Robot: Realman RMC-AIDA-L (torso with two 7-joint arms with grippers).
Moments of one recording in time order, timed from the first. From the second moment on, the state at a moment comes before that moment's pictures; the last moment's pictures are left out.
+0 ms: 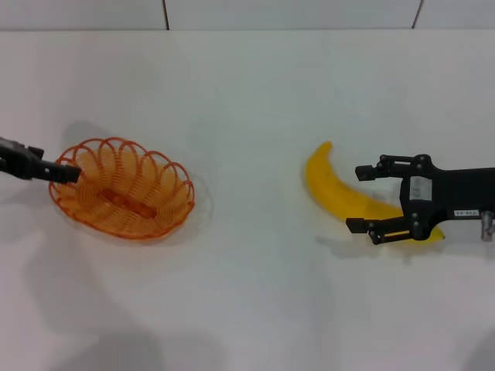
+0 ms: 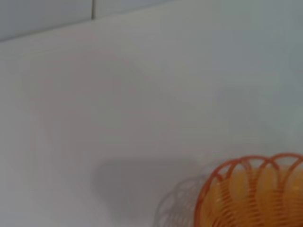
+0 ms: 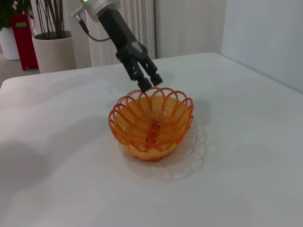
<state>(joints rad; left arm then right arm) -0.65 -1.97 0.66 0.89 2.56 1.45 -1.97 0.46 2.03 -0.77 -0.70 -2.07 -1.57 1.16</state>
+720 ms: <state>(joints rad) -0.68 -2.01 0.67 0.88 2.63 1.36 -1.96 0.48 2.03 -0.77 -0.67 -2.10 -1.56 1.17</state>
